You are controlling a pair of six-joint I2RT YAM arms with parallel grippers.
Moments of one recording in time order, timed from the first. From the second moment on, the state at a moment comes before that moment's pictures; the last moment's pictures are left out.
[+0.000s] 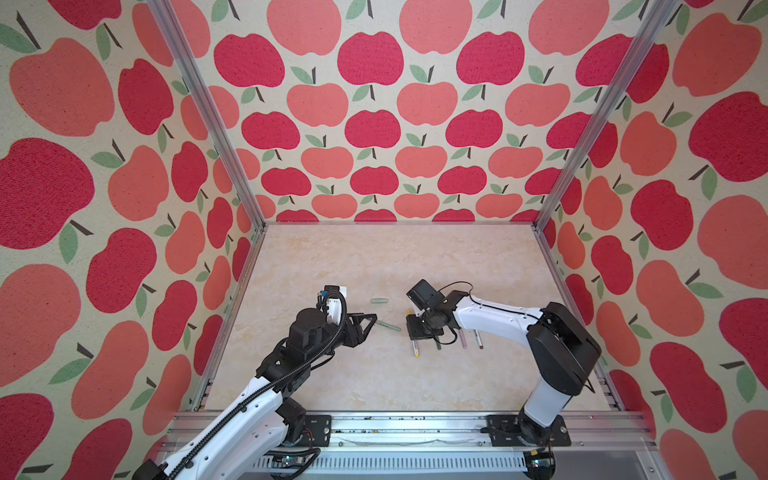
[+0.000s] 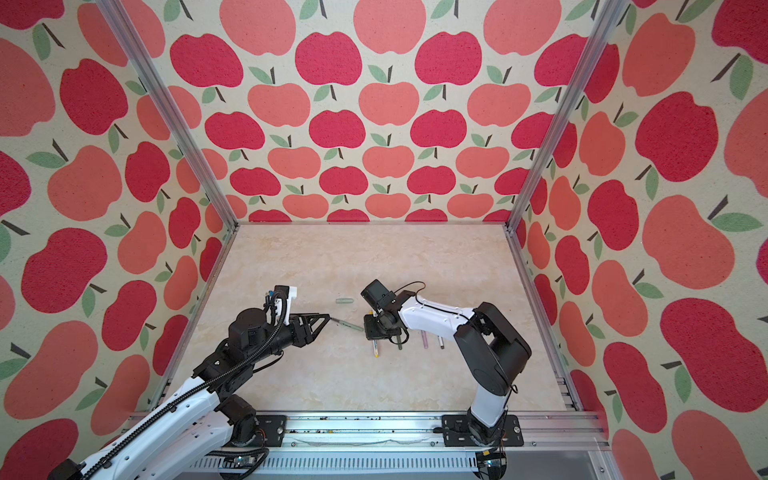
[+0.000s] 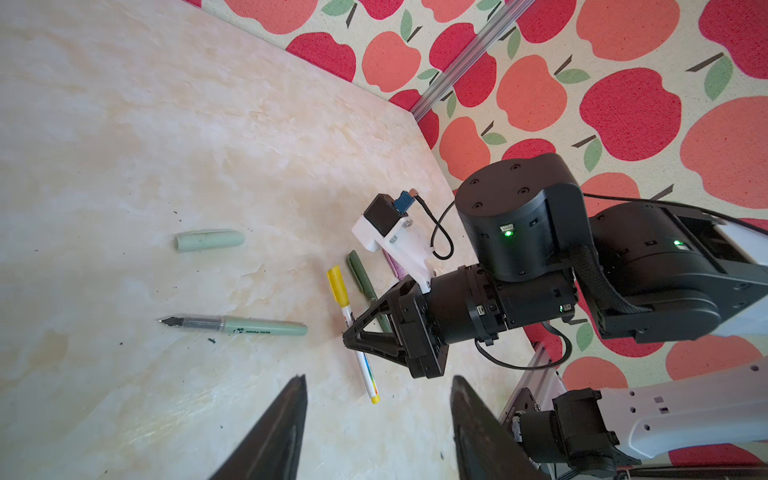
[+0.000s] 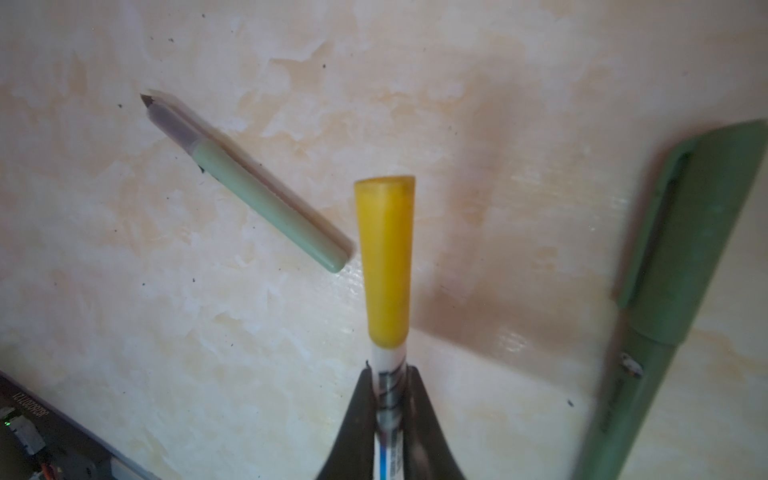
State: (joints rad) left arm -0.56 0.70 0.44 -0.08 0.29 -0.63; right arm 0.88 1.74 1.09 -0.55 -0.14 0.61
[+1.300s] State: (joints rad) left arm -0.54 0.64 0.44 -0.13 0.31 -0.63; right arm 0.84 1.83 1.14 -0.53 -0.13 0.60
